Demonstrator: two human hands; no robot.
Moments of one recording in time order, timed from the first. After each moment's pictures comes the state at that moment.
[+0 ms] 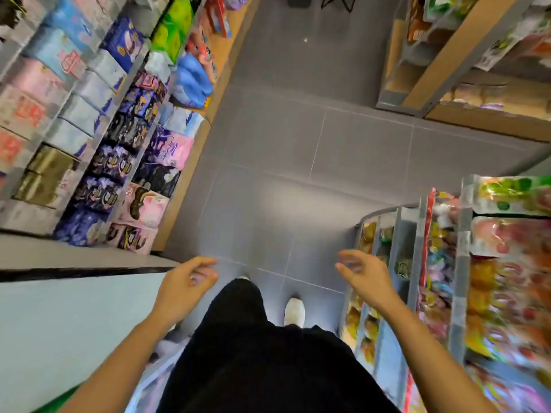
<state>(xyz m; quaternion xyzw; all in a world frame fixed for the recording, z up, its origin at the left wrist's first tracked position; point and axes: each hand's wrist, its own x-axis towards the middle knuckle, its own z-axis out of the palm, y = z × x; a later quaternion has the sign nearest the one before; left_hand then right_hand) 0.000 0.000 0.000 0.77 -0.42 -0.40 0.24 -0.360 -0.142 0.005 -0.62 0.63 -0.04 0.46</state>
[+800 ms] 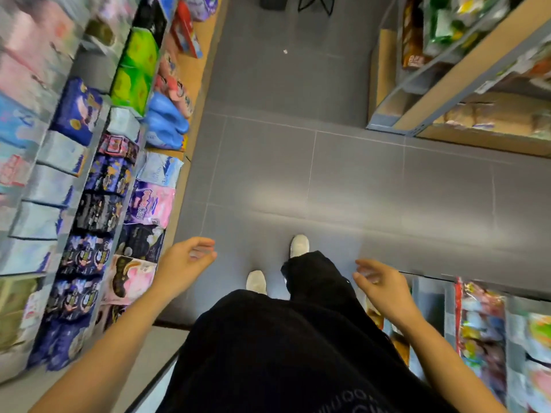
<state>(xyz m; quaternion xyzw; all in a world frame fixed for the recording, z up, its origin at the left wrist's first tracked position) 0.176 -0.378 -0.008 0.76 -0.42 -0.46 0.19 -0.235 -0.416 0.017 -0.56 0.71 -0.03 0.43</state>
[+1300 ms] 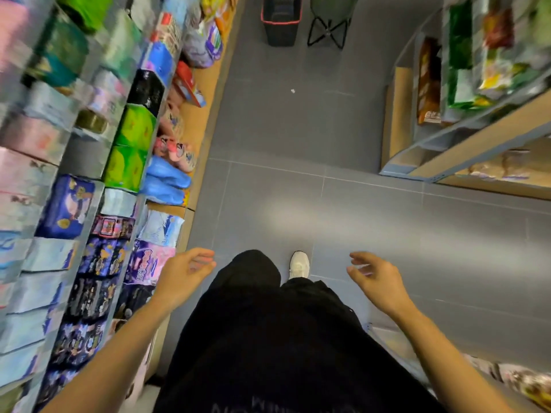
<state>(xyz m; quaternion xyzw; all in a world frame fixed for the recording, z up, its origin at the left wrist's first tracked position) 0.182 -0.680 -0.002 0.78 -0.42 -0.44 0.16 -0.216 -0.762 0.001 -0.59 0.67 -0.03 0.46</state>
